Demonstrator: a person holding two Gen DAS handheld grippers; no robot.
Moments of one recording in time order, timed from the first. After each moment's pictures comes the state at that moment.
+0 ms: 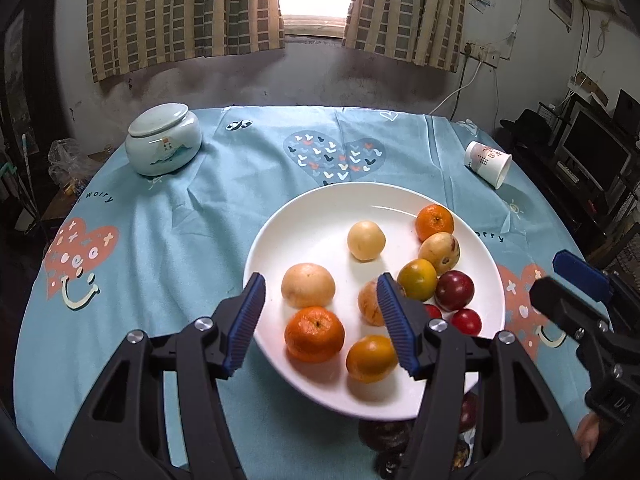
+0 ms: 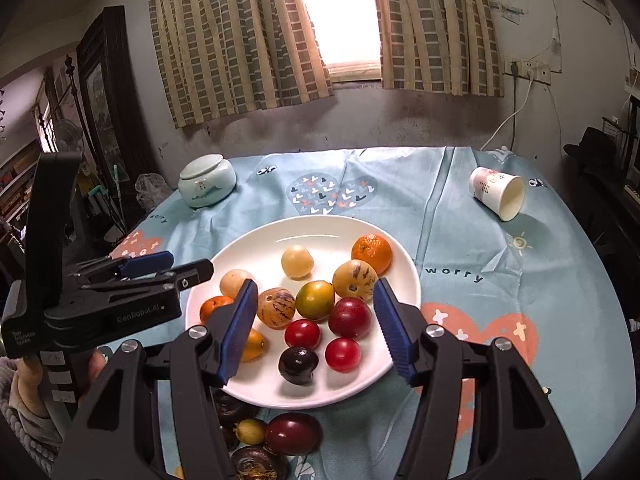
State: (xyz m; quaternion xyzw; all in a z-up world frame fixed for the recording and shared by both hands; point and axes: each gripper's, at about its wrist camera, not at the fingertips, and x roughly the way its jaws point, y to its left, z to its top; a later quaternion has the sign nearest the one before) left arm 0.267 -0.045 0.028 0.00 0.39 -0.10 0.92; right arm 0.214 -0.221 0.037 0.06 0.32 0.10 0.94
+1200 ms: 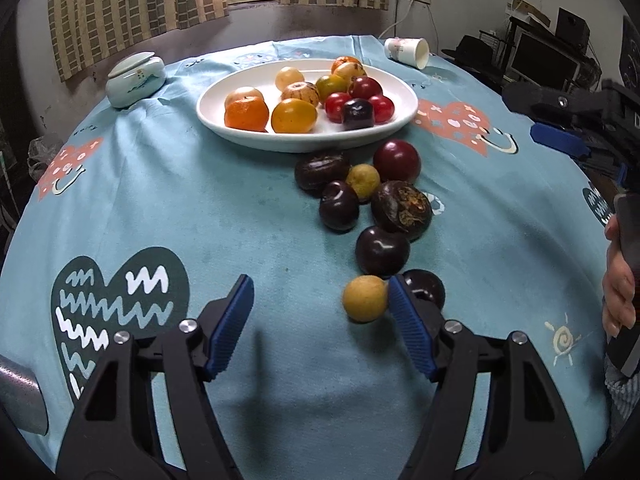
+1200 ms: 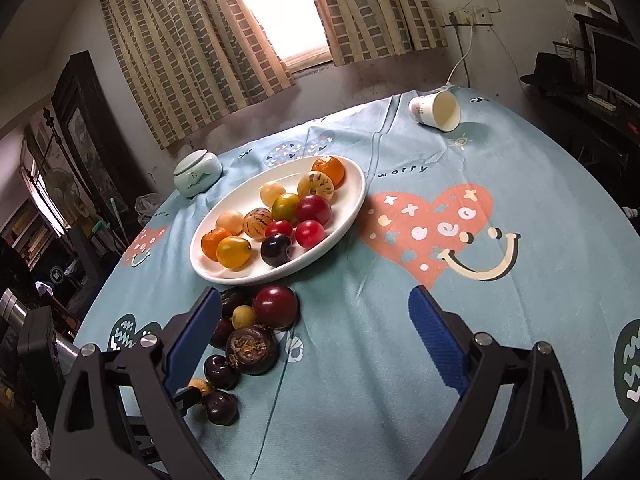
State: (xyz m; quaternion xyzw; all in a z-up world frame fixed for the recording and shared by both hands) left arm 0.101 -0.053 -0.052 0.08 0.43 -0.18 0.88; right arm 0.106 -0.265 -0.010 0.16 0.33 0.07 0.93
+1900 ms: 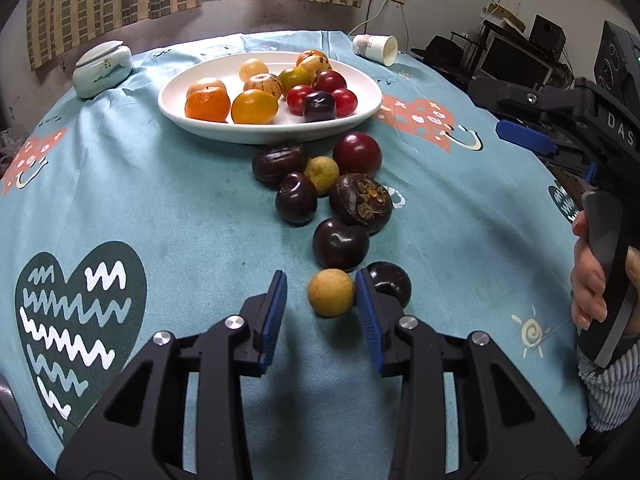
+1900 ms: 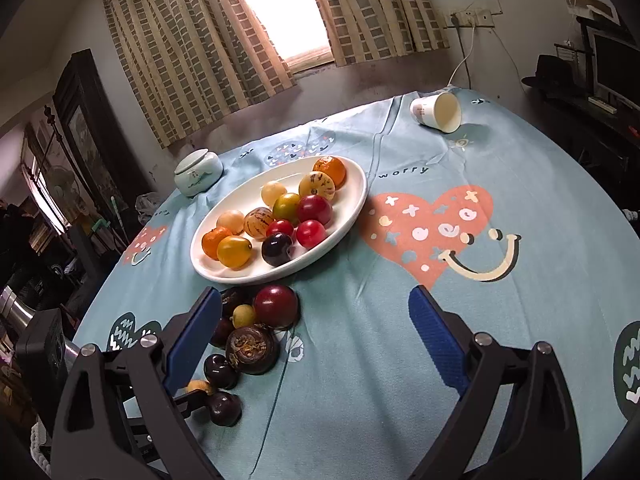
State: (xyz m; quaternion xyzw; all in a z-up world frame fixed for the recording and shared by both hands) left arm 0.102 -0.055 -0.054 0.04 0.43 -0.24 0.87; right arm 0.105 -0.263 -0.008 0.16 0.33 0.07 0.93
